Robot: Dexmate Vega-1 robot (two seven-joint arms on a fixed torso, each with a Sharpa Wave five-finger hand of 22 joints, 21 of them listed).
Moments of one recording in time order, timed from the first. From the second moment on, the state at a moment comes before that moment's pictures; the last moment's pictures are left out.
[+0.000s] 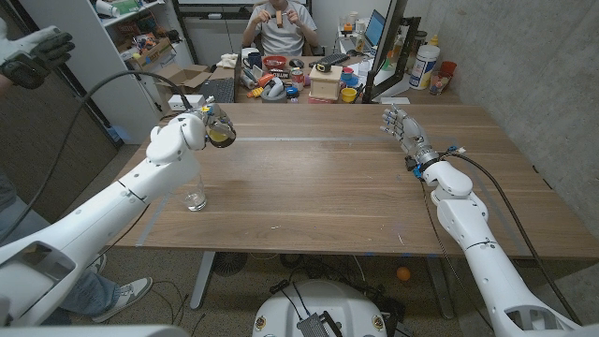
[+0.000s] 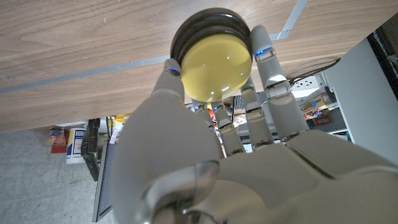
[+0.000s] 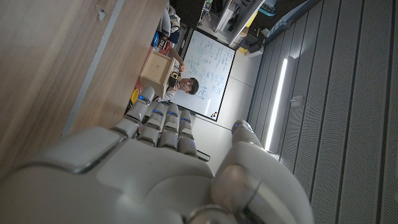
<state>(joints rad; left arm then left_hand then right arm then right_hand) 0.71 0.83 0.47 -1.96 0.62 0.81 -0.34 1.15 0.04 0.20 -0.14 0.19 0.65 -0.07 0.40 0.23 0.52 -0.10 0.34 0.37 0.63 0.09 0.26 0.28 1.00 0.17 0.23 0.17 -0.97 -0.24 0.00 -1.54 0.26 0.10 0.22 0.25 0.06 0.32 -0.08 0.17 0.24 0.06 0.19 0.20 0.24 0.08 0.20 0.18 0.17 0.05 0.20 0.19 0.13 0.02 0.57 0.17</state>
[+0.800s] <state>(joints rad) 0.91 0.97 0.29 -2.15 0.51 0.72 -0.34 1.14 0.04 0.20 -0.14 0.20 0.65 -0.06 0.39 0.22 0.52 -0.10 0.34 0.38 0.63 0.10 0.26 0.28 0.98 0.17 0.22 0.18 -1.00 -0.24 -0.03 -1.60 0.23 0.07 0.17 0.25 0.06 0.32 -0.08 0.17 0.24 0.06 0.19 0.20 0.24 0.08 0.20 0.18 0.17 0.05 0.20 0.19 0.14 0.02 0.57 0.17</state>
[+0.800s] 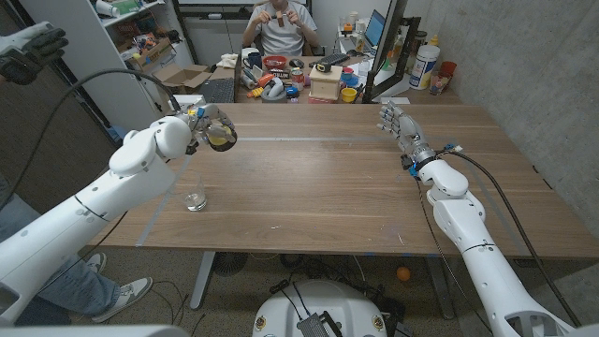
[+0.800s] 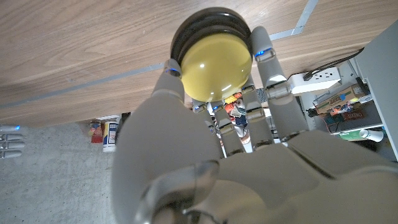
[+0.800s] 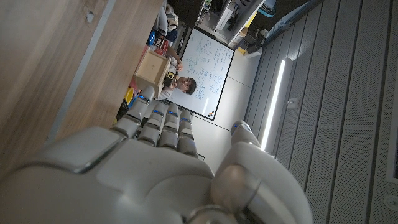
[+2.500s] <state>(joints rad) 1.39 1.09 -0.27 -2.29 0.29 0.53 -0.36 1.14 0.05 0.20 -0.14 0.20 0.66 -0.05 0.39 0.22 0.54 -0.09 0.32 0.39 0.65 0.11 0.25 0.30 0.96 0.17 0.22 0.18 -1.06 -0.21 -0.09 -1.71 0.18 0.04 0.04 0.25 0.06 0.32 -0.08 0.17 0.24 0.06 0.19 0.20 0.24 0.08 0.20 0.18 0.18 0.05 0.20 0.19 0.16 0.02 0.55 0.17</state>
